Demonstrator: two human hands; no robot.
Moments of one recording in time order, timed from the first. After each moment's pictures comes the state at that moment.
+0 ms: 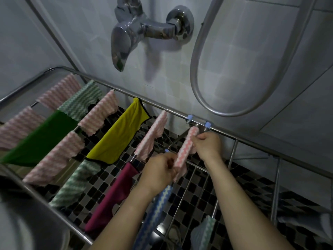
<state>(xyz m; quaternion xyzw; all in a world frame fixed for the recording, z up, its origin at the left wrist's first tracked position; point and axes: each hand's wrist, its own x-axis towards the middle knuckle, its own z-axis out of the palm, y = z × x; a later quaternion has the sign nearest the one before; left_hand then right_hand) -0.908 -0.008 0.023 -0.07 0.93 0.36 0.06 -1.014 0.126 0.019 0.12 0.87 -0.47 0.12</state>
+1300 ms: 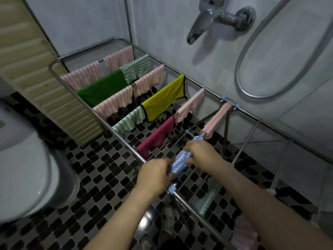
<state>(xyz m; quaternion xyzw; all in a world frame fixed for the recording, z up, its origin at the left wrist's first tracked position) -0.688 -0.021 0.046 -0.18 0.95 0.26 0.05 -0.832 0.095 0.052 -0.43 0.88 -0.04 0.19</state>
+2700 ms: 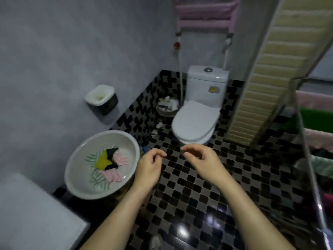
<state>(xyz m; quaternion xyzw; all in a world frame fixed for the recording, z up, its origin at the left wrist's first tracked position) -0.304 -0.020 0.079 -0.75 0.48 0.28 -0.36 -0.481 -0.057 0.111 -0.67 0.51 -0.27 0.47</state>
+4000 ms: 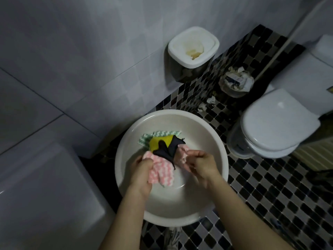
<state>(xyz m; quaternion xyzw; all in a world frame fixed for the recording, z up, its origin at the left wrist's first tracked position) 0.015 -0.045 -0.095 -0.69 -0.10 0.42 -0.58 -0.113 -0.153 -0.095 -0.33 0.60 -0.16 0.71</state>
